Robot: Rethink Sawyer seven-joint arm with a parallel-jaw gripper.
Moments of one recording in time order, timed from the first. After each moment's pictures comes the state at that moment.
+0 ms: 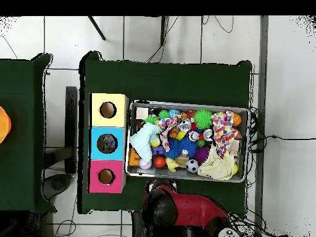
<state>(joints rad) -0.39 -0.78 0.04 2.20 -0.30 0.14 1.57</state>
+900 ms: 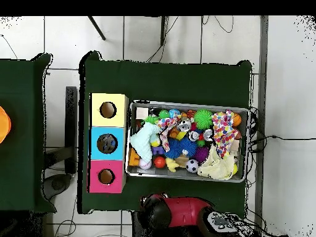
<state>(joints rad) -0.38 -0.57 0.04 2.20 -0.40 0.11 1.57</state>
